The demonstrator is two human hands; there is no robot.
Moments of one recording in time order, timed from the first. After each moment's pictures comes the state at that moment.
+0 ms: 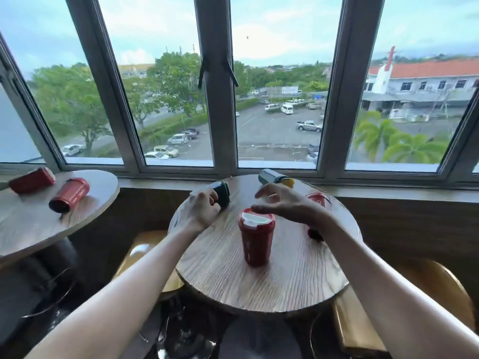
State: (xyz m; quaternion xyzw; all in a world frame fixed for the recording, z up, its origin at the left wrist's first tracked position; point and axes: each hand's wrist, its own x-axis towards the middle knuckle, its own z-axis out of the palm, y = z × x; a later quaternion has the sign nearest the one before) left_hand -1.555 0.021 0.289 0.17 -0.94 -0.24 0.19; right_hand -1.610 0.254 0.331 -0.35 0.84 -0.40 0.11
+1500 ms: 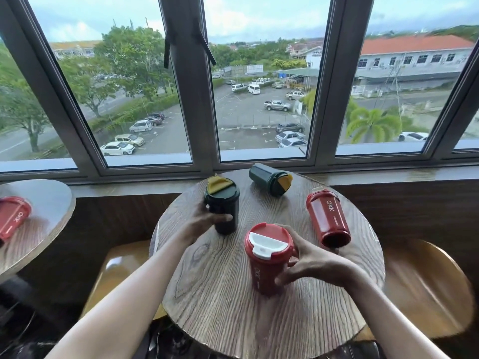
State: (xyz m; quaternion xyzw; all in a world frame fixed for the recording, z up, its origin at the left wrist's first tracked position) left_hand -1.664 -0.034 0.226 0.07 -0.77 -0.64 0.03; right_hand -1.618 0.259 0.243 -0.25 0.71 -0.57 0.33
